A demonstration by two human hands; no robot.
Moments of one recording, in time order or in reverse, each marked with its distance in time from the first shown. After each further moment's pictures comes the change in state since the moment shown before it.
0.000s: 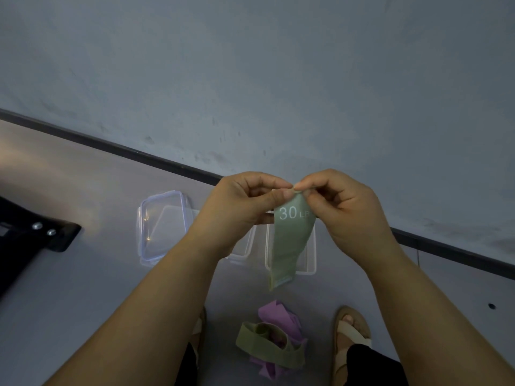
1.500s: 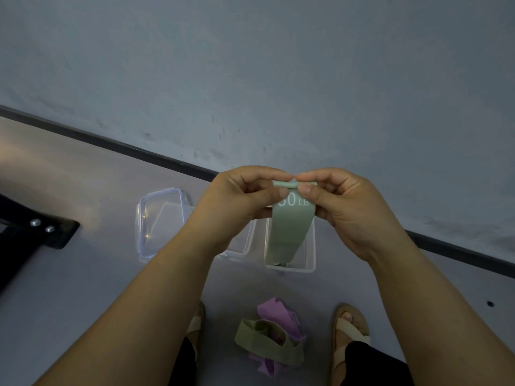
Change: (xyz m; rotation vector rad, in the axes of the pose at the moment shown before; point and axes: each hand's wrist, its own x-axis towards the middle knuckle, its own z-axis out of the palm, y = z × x) left_hand -0.001 0.003 -0.003 0.012 -0.002 0.047; right_hand 0.008 0.001 -0.002 0.460 -0.023 0.426
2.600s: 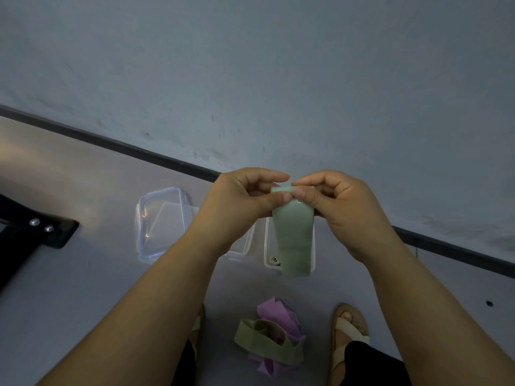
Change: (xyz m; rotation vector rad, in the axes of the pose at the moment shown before) left_hand 0.001 -0.005 0.003 0.098 0.075 -0.002; right_hand -0.002 0.002 0.003 -0.195 0.046 -0.068
